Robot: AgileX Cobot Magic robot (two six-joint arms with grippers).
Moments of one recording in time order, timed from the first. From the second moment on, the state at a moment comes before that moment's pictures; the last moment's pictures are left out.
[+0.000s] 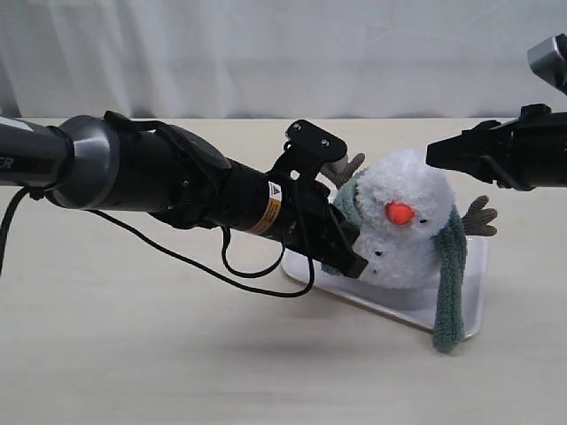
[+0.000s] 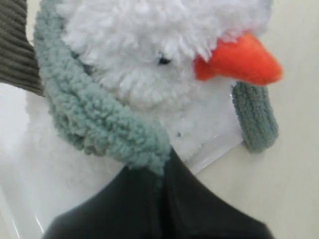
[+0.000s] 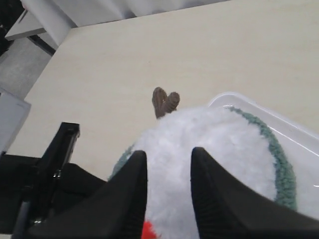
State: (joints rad) left arm -0.73 1.98 -1.19 1.74 -0.33 -1.67; right arm -0.11 1.45 -0.81 1.37 0.75 -1.26
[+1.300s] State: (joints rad) left arm -0.68 1.88 -1.12 1.75 -0.36 -1.67; right arm 0.00 1.61 -0.85 1.55 0.65 -1.52
